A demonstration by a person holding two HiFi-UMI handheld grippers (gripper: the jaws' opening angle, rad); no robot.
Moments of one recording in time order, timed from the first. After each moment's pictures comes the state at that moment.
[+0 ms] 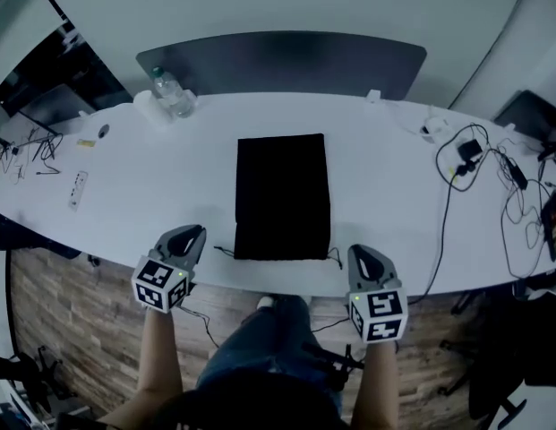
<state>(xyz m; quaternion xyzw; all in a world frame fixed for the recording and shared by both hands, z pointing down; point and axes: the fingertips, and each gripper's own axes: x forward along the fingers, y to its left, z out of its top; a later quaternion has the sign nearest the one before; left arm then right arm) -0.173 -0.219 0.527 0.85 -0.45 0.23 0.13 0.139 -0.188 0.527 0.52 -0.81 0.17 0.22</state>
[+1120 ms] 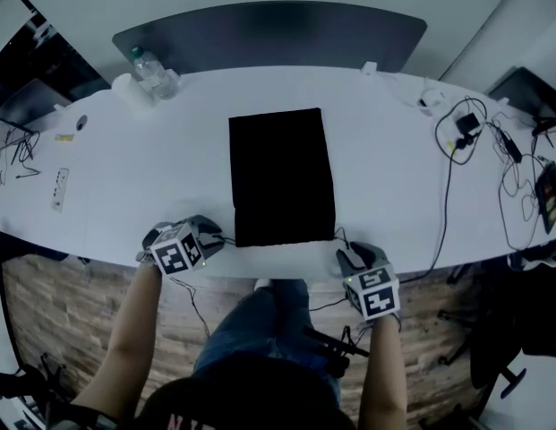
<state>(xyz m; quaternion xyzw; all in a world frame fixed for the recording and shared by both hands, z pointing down) -0.152 -0.180 0.657 0.85 -0.03 0.52 0.05 0.122 -0.149 0.631 0.45 -0.77 0.26 0.36</state>
